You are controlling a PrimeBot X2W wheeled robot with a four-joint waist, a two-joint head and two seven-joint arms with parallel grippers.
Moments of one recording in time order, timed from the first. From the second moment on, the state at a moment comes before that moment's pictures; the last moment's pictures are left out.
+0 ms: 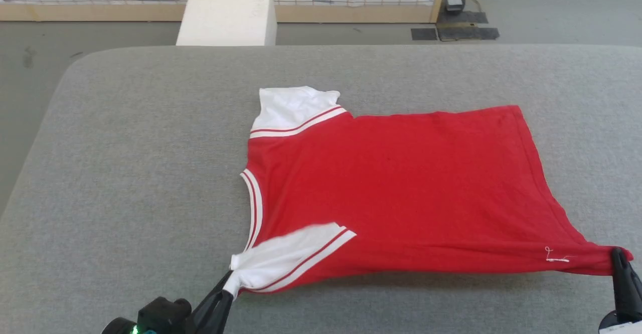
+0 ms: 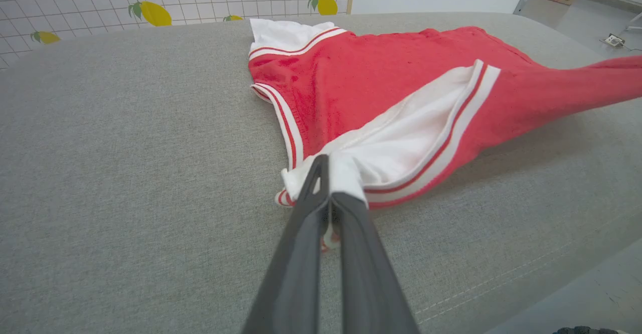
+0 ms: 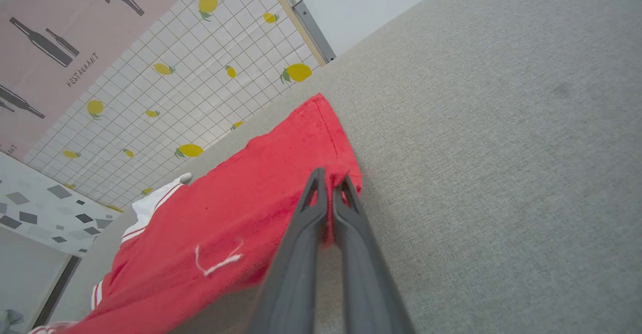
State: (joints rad) left arm 0.10 0.60 -0.61 -0.20 -0.59 0.20 -0.16; right arm 0.22 -0.05 -0.34 -0.10 0.67 0.13 0.09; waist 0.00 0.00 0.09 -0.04
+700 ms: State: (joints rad) left arm -0.17 0.63 -0.64 -0.19 -0.47 0.13 -0.07; right arm -0.02 -0.05 -0.32 -0.13 0.56 0.13 0.17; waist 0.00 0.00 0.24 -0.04
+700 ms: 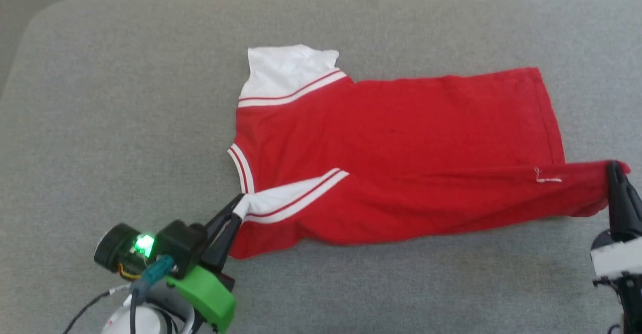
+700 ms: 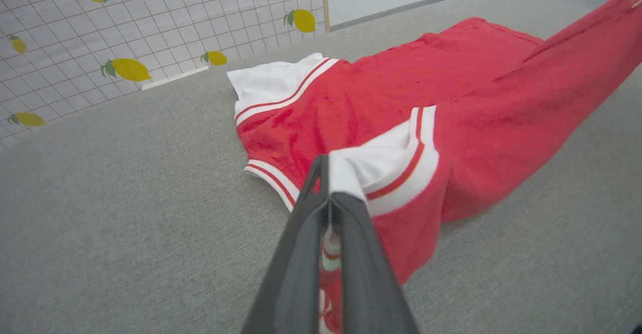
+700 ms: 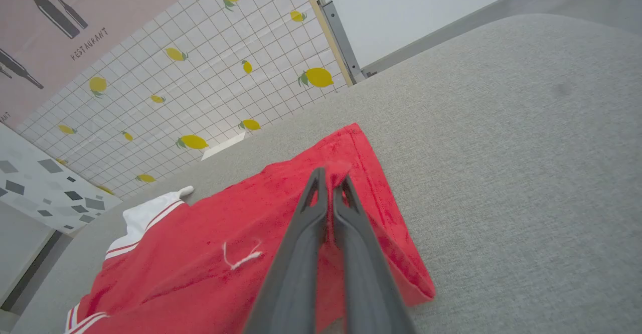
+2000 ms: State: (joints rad) left arm -0.25 0.47 -0.62 0.15 -0.64 0.04 -0.16; right arm -0.17 -0.07 -0.35 0.13 0.43 0.13 0.23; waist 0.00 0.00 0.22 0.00
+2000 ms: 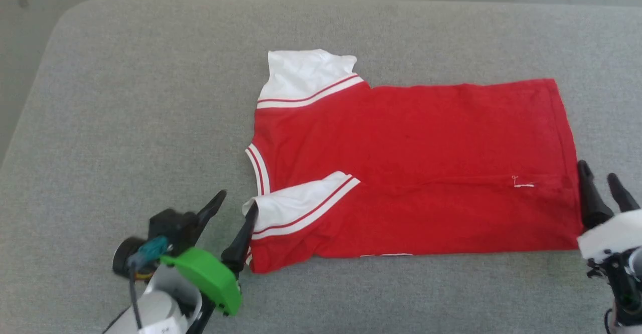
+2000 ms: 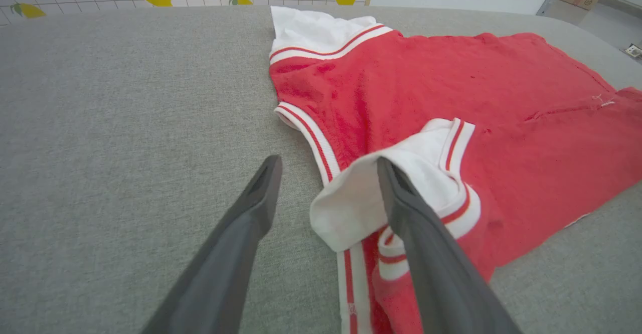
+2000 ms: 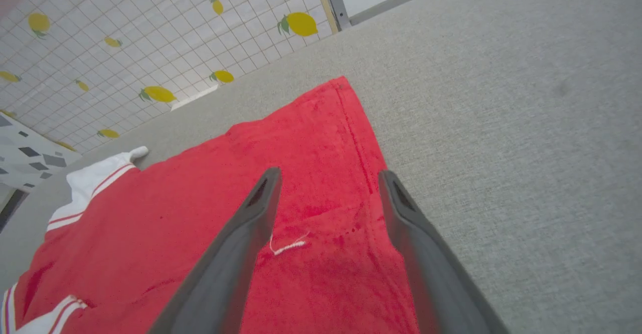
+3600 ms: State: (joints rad) left arm -0.02 0.30 -0.41 0.11 -0.49 0.10 0.19; right arm 0.16 -0.05 -0.29 -0.08 0.29 0.13 -0.11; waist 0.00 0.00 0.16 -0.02
